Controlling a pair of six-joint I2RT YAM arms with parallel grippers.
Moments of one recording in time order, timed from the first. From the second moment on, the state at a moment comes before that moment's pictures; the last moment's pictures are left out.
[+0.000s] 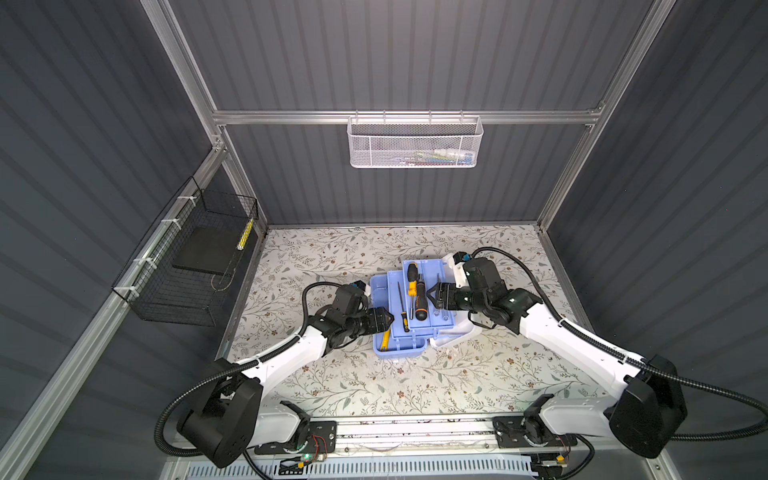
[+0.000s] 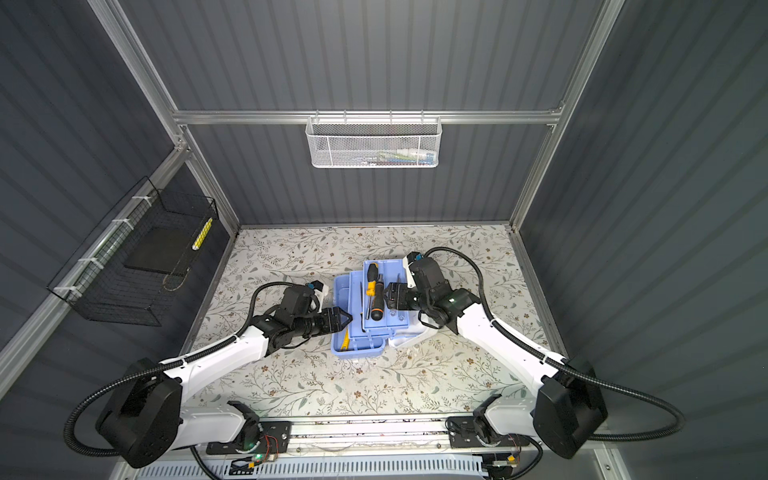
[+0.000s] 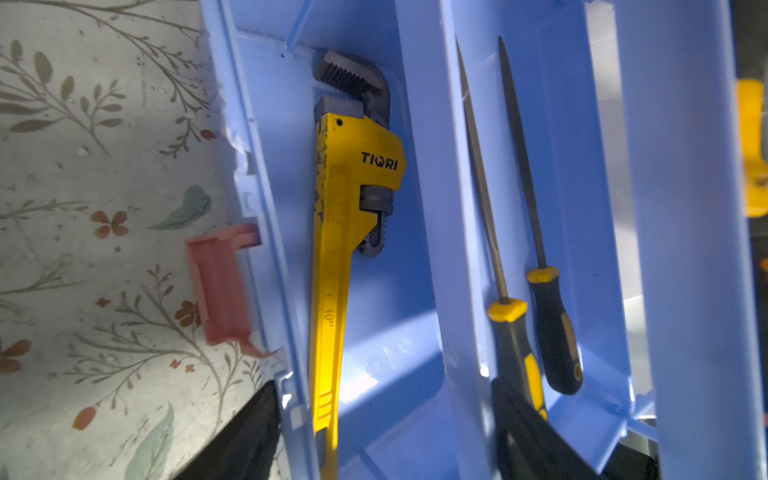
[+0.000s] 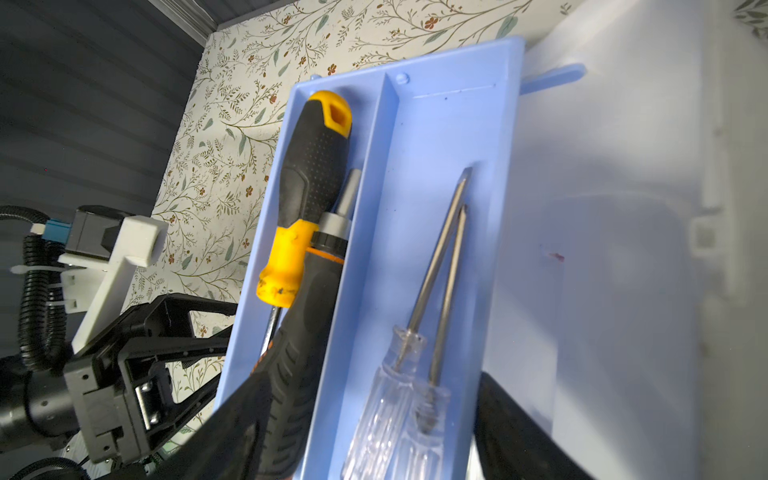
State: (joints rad) left arm -0.59 1.31 0.68 -0.16 0.28 -0.66; right arm 0.60 1.30 0.99 -0.40 -0.12 0.54
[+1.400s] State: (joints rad) left arm -0.60 1.37 0.70 -0.11 0.32 -0.67; right arm 0.62 1.23 1.17 -0.51 -0.02 0.45
